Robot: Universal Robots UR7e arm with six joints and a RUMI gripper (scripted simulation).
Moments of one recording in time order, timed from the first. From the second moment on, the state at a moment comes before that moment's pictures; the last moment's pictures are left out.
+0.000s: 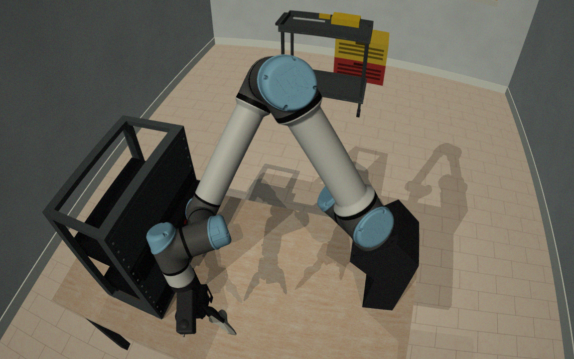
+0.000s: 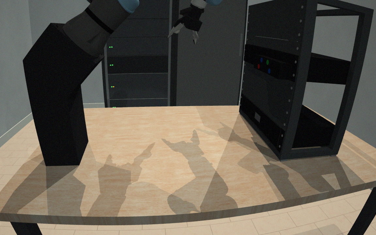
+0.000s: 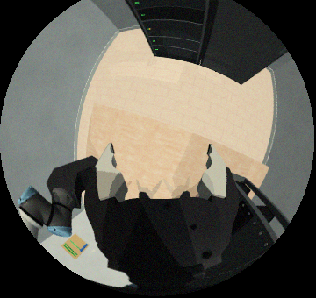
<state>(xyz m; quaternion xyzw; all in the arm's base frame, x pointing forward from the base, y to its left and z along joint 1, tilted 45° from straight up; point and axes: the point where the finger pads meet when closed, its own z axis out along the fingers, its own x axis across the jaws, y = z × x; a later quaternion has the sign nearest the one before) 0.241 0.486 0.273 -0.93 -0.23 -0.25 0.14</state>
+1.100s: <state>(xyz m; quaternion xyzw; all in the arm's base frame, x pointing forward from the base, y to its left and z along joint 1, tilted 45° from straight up) 0.248 0.430 0.166 -0.98 -0.17 -0.10 0.06</state>
